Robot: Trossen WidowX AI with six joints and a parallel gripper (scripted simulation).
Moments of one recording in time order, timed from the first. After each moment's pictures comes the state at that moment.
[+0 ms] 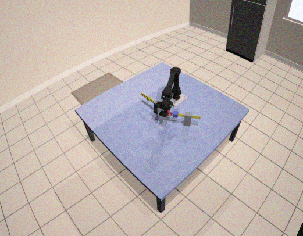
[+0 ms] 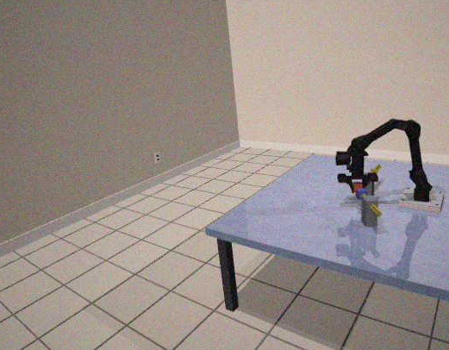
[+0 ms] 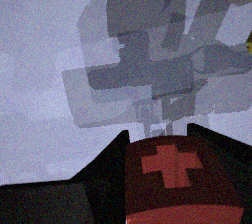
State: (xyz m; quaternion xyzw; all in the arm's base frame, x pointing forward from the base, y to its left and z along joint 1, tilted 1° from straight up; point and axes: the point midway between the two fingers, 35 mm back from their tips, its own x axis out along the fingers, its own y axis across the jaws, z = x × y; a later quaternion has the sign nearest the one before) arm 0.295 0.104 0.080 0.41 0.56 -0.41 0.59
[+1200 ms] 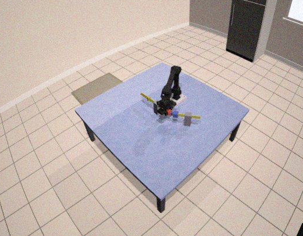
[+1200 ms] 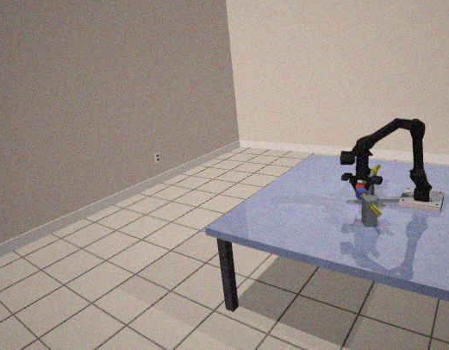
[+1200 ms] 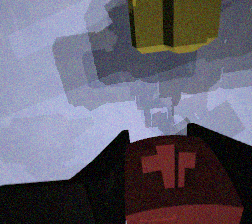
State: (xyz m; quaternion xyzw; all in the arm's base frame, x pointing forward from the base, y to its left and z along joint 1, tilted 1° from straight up) arm 0.276 0.102 0.074 0.55 0.50 -0.49 0.46
